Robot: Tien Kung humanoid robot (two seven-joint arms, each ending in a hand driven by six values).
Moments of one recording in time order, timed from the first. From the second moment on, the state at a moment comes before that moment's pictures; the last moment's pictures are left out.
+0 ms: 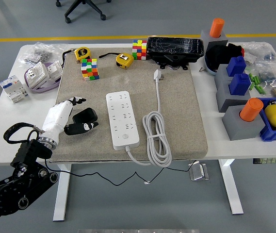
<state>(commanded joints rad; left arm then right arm) -0.39 0.25 -0.77 -1.02 1.77 0.56 0.10 0.01 -0.19 0.92 0.33 -0.64 -0.09 -0.01</state>
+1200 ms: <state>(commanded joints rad) -0.43 0.24 -0.74 -0.98 1.66 0.56 0.05 0.01 -0.20 0.91 0.33 -0.65 -0.09 -0.01</state>
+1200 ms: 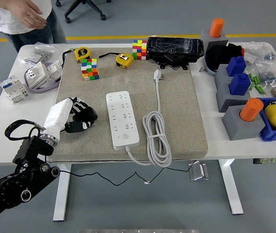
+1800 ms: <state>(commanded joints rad) -0.45 0.30 -0.74 -1.11 1.55 0.52 -0.02 0.02 -0.20 0.92 0.33 -0.65 -0.09 -0.01</state>
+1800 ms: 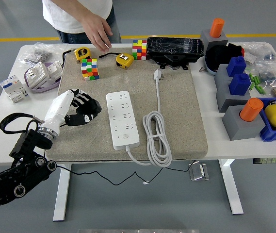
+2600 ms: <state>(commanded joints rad) -0.58 0.32 -0.51 -1.04 1.42 0.43 -0.10 0.02 -0.20 0.91 0.33 -0.65 -0.09 -0.01</state>
